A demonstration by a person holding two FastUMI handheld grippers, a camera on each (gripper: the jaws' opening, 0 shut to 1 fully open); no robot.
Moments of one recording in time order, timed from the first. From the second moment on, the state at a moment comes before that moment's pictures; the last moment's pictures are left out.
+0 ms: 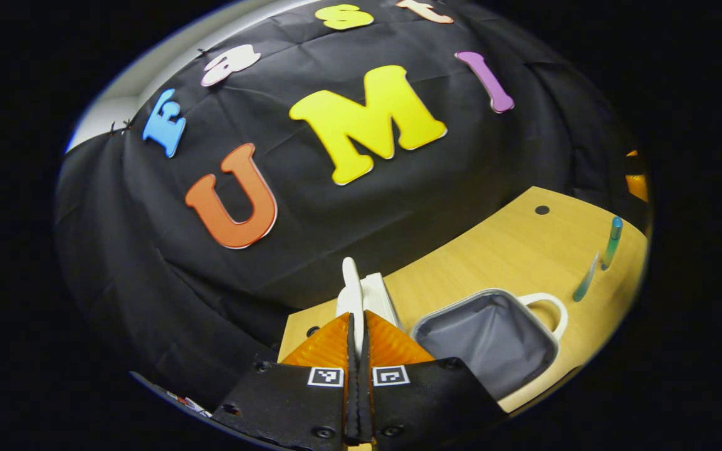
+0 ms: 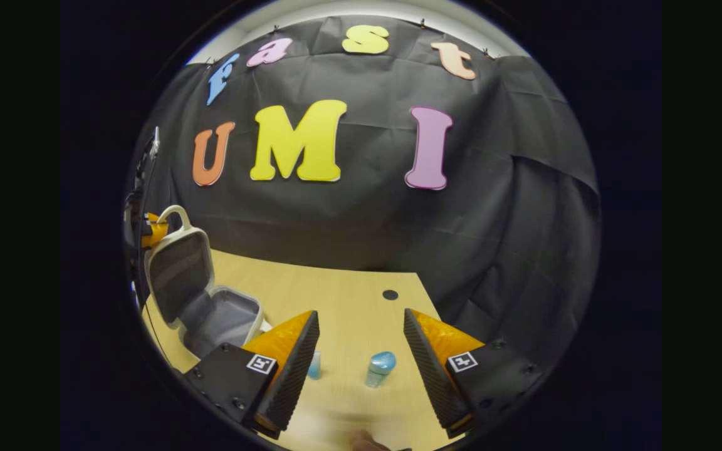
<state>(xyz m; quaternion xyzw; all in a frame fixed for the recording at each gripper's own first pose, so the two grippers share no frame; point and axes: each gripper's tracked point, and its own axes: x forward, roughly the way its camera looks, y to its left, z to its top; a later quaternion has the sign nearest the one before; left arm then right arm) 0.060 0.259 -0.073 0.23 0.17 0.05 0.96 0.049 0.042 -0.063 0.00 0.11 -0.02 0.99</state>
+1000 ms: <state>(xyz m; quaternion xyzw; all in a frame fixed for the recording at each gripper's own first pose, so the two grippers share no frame) 0.065 0.443 -0.328 -0.03 0.39 0.04 0.92 -0.002 0.084 -0.095 -0.06 0.16 -0.05 0.98</state>
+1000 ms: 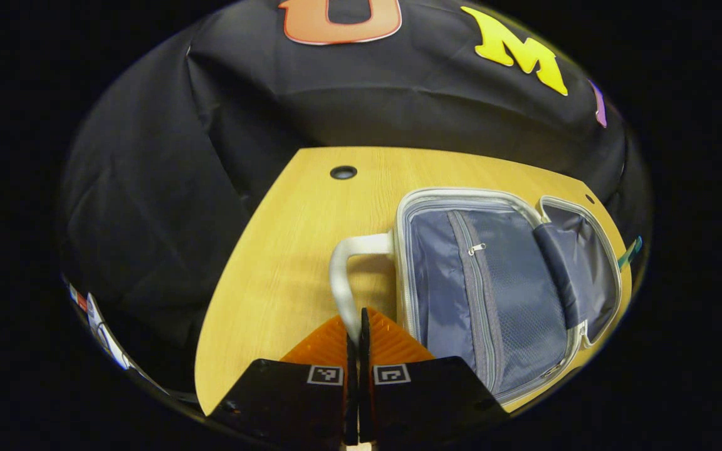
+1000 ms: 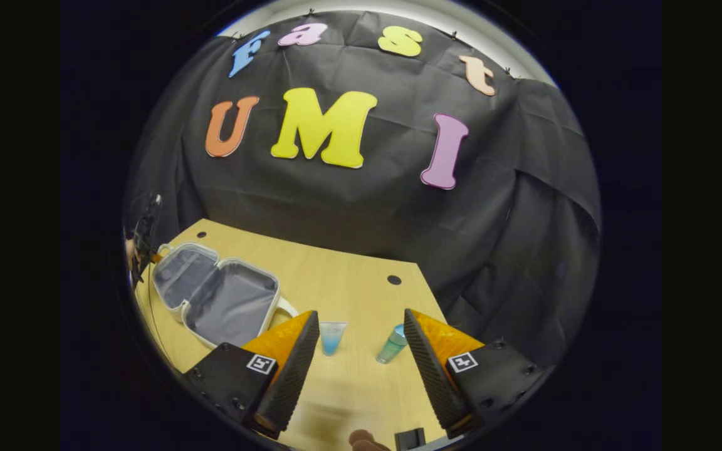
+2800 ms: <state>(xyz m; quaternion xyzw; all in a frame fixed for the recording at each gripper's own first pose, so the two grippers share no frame) 0.073 -0.091 -0.182 0.06 0.24 -0.16 0.95 -0.005 -0.113 -0.141 -0.08 0.21 -0.02 0.97</state>
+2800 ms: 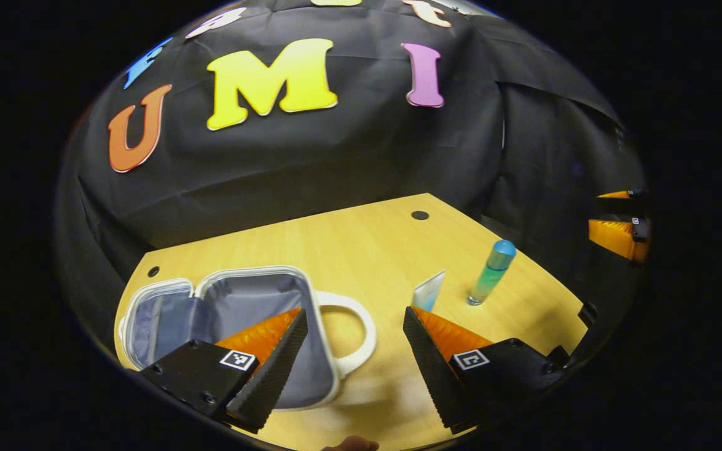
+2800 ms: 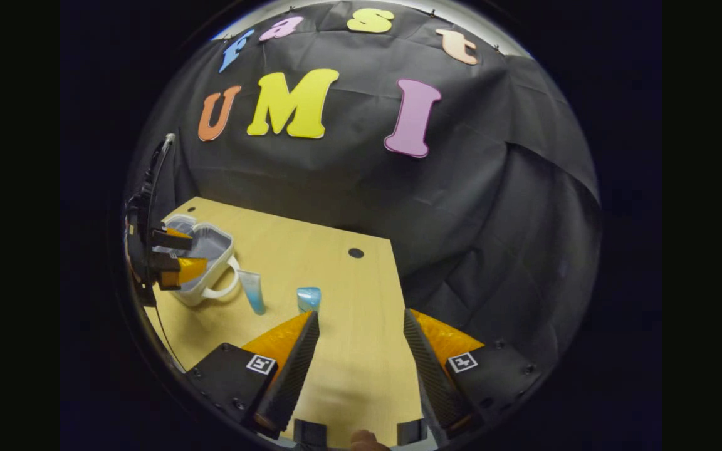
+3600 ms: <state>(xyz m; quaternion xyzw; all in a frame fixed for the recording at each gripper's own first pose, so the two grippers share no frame) 0.131 -0.164 -0.293 0.03 0.28 -0.12 0.95 -0.003 -0.192 -0.195 -0.13 0.25 -0.01 0.96</state>
